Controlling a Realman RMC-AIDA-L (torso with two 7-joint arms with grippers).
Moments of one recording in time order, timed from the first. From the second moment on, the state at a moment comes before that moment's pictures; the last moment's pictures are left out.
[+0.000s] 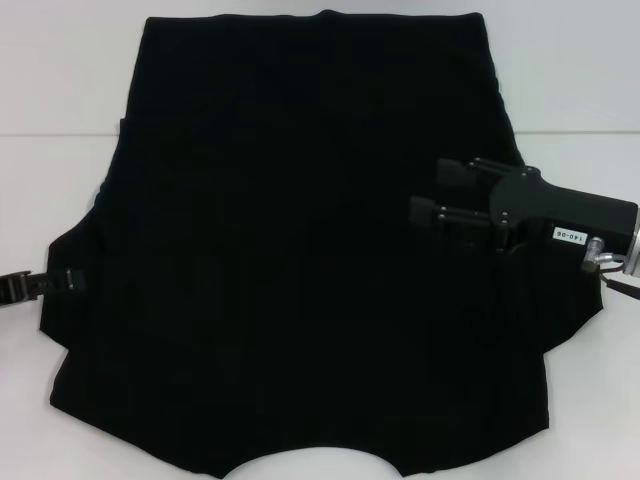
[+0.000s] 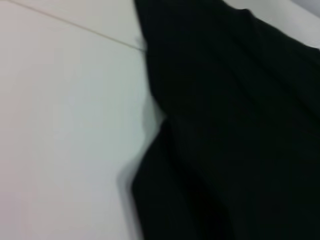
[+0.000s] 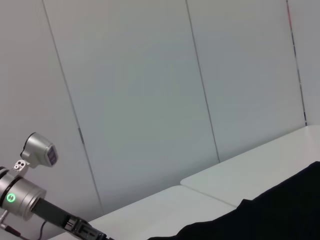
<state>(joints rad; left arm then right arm) -0.50 -2.08 0.33 0.90 2.48 1.31 -2.15 0.64 2.07 -0.62 -0.53 -1.85 -1.49 1.32</state>
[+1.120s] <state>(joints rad) -0.52 -2.08 0.41 0.91 2.59 1.30 -2.17 0.65 2.08 -0.62 -0.53 -1.82 -1.47 1.31</state>
